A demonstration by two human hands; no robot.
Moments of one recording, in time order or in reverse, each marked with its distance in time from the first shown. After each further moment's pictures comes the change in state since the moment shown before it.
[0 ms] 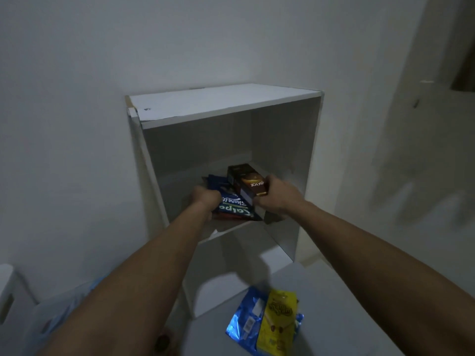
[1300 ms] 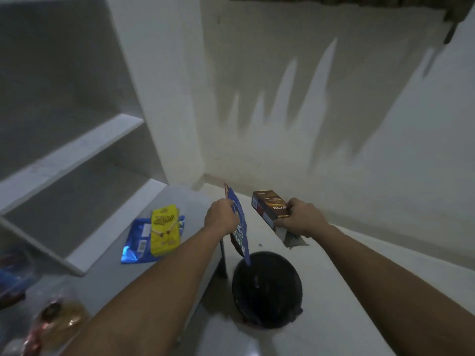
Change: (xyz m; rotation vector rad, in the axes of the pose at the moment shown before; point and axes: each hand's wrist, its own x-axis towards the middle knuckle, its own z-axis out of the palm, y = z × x) left_hand -0.303 -0.164 0.165 0.738 -0.850 0.546; right_hand -0.388 0.245 0.016 0.016 0.024 0.869
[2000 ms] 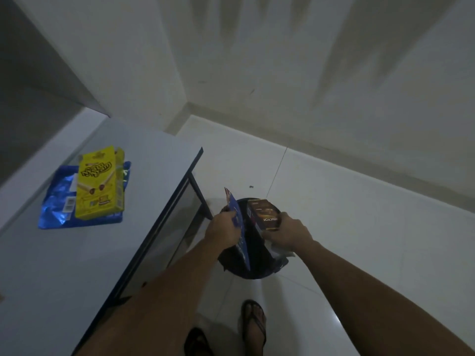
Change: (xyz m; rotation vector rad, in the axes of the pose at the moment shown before) left_hand 0.046 -0.075 0.234 0.004 -0.368 -0.178; right_hand 0.087 0.157 0.187 0.044 -0.329 0.209
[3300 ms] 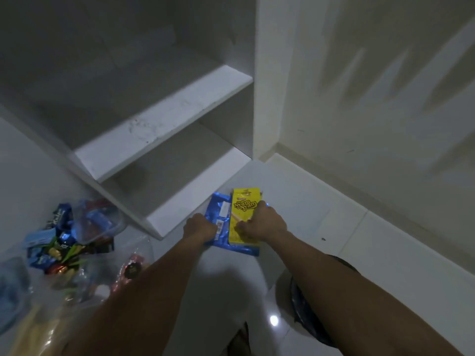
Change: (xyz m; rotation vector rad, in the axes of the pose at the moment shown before) left_hand -0.066 -0.204 -0.298 -0.201 0.418 -0.532; right_hand -0.076 -0.391 0.062 -0.140 0.006 -0.398
